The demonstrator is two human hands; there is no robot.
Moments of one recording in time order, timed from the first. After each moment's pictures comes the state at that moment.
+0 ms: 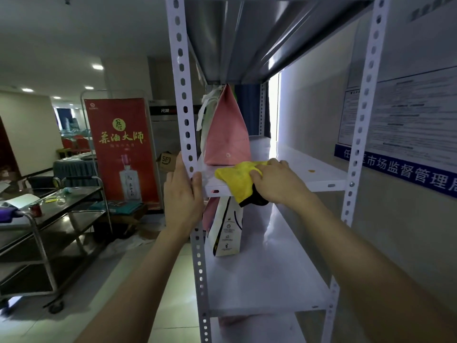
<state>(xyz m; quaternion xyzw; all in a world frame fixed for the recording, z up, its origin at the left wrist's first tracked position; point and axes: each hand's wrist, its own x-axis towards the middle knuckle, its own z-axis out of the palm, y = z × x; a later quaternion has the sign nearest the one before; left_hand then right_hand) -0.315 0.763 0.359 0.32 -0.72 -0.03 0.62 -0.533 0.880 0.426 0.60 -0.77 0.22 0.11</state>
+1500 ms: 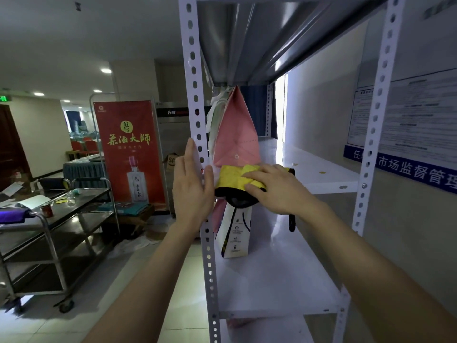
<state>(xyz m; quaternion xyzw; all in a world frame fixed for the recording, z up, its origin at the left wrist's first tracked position) -0.315 0.780 0.387 0.31 -0.70 -0.02 0.65 -0.520 0.884 0.414 0.67 -0.69 0.23 0.14</state>
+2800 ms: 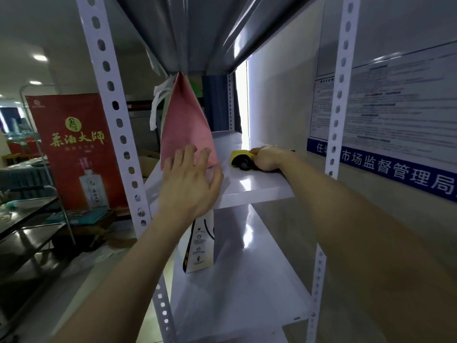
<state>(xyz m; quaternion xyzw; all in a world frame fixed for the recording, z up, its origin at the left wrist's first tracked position) -0.412 0.779 0.419 0.34 -0.83 0.19 0.40 -0.672 0.801 0.473 0.50 -0.86 0.12 -0.03</state>
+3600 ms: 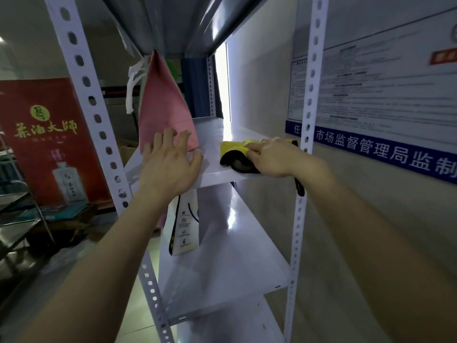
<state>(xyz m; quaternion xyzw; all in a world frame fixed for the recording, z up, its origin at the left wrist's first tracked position) -0.410 0.784 0.424 0.37 -0.85 0.15 0.34 -0.630 0.922 0.446 0.56 -0.81 0.12 0.11</state>
